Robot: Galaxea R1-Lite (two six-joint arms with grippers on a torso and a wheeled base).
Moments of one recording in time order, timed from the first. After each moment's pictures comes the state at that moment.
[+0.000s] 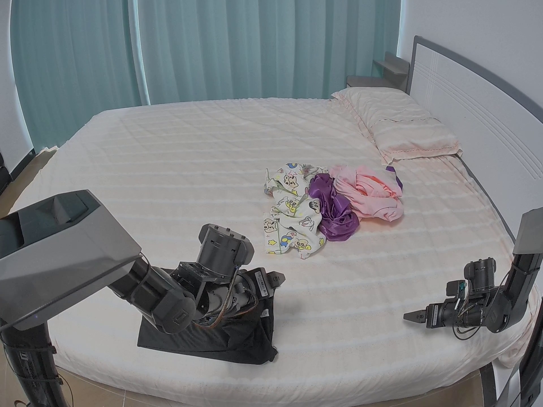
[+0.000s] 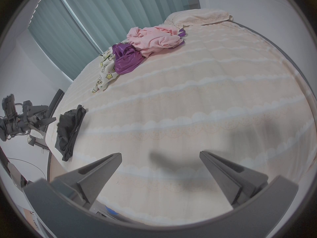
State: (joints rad) left arm -0.62 2.15 -0.93 -0.53 0.08 -0.75; right arm -0.01 2.16 -0.30 -1.00 0.26 0.12
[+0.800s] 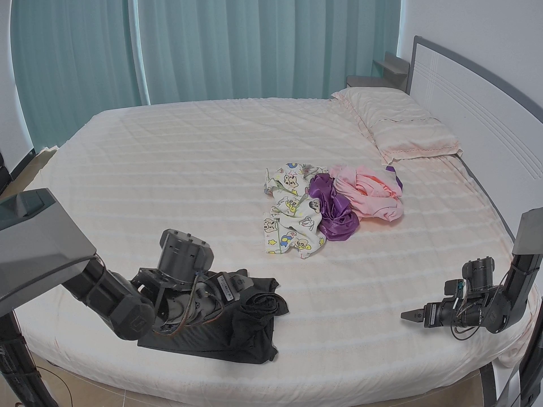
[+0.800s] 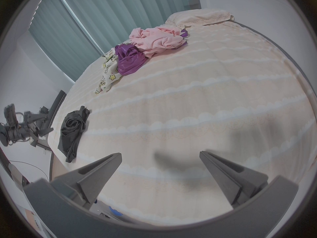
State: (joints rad) left arm -0.55 2.01 -0.73 -0.56 0.06 -0.88; right arm 0.01 2.15 -0.30 -1.00 0.27 0.15
